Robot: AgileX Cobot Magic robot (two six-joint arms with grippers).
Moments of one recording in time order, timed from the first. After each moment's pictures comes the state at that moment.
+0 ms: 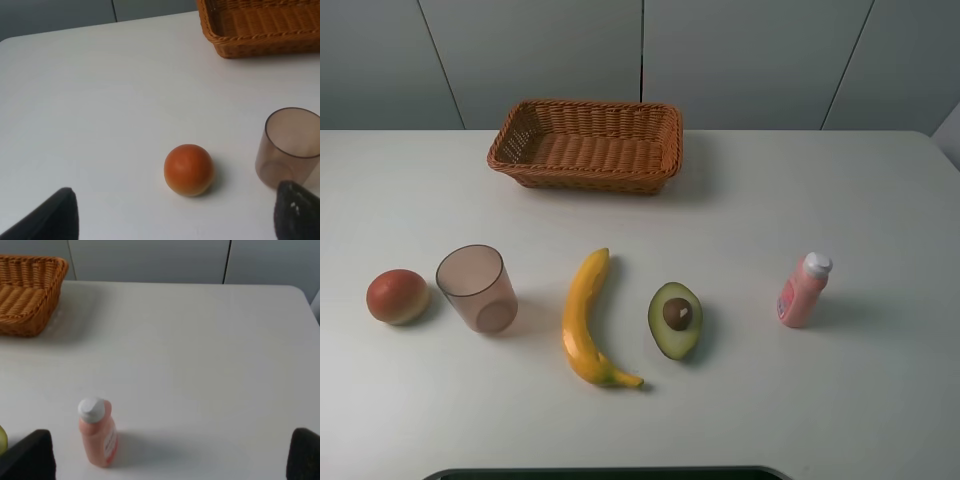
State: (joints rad) left arm -0.25 0.00 -0.51 0.02 1.08 0.01; right arm -0.01 0.06 -0.58 0.04 1.09 -0.07
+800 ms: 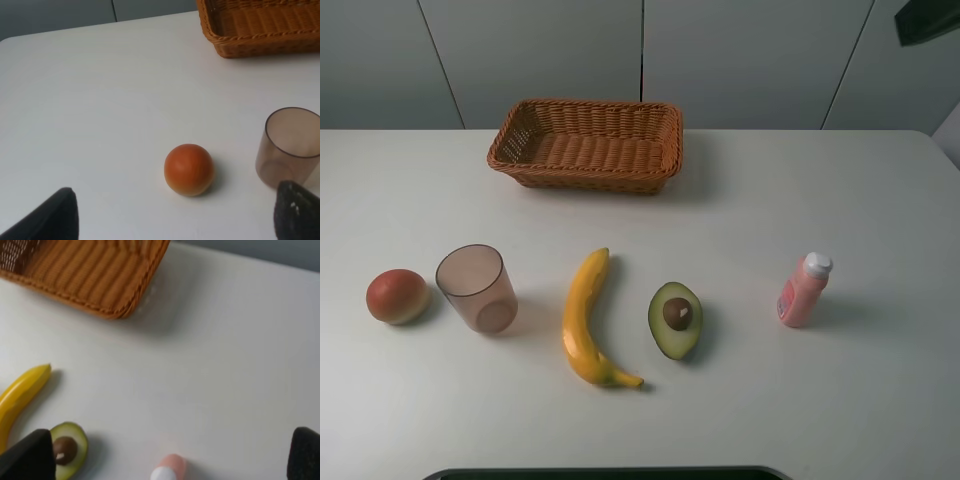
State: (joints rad) left arm -0.25 0.00 -0.51 0.02 1.08 0.01; right arm 0.11 1.11 -1.18 0.27 1.13 -0.29
